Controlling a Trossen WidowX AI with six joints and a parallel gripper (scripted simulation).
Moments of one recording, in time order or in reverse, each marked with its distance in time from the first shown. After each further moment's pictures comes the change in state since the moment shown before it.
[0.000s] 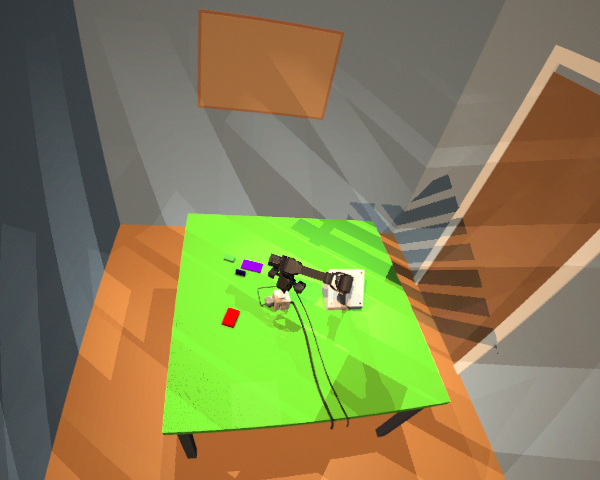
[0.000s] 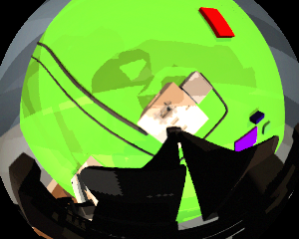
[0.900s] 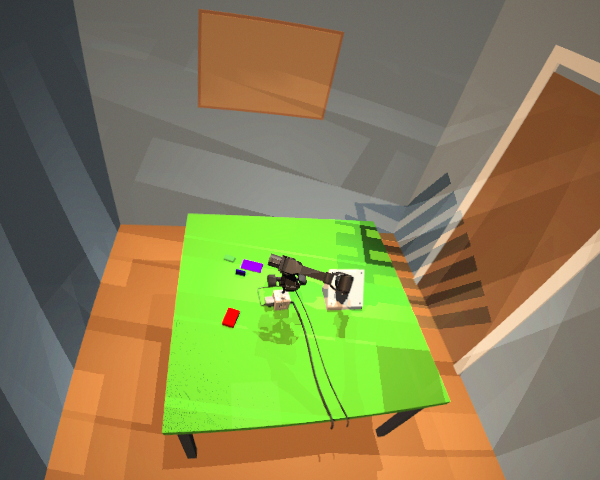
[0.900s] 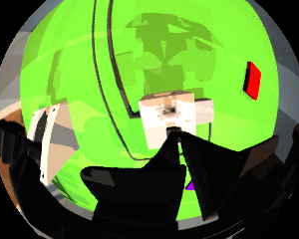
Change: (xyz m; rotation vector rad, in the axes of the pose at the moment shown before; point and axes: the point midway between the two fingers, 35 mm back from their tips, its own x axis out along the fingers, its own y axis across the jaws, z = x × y) arm 0.000 0.000 0.000 -0.693 0.000 0.000
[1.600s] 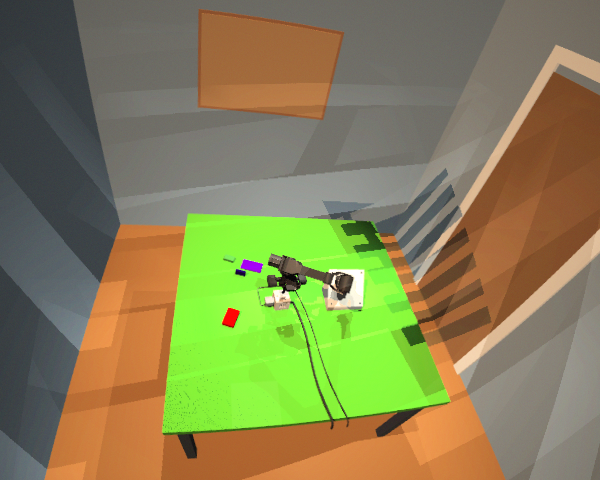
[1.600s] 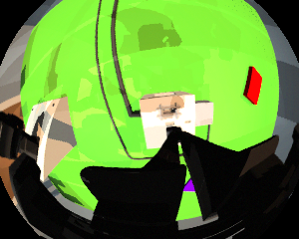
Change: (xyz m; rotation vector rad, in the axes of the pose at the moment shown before) arm 0.000 0.000 0.000 -0.050 -0.001 0.000
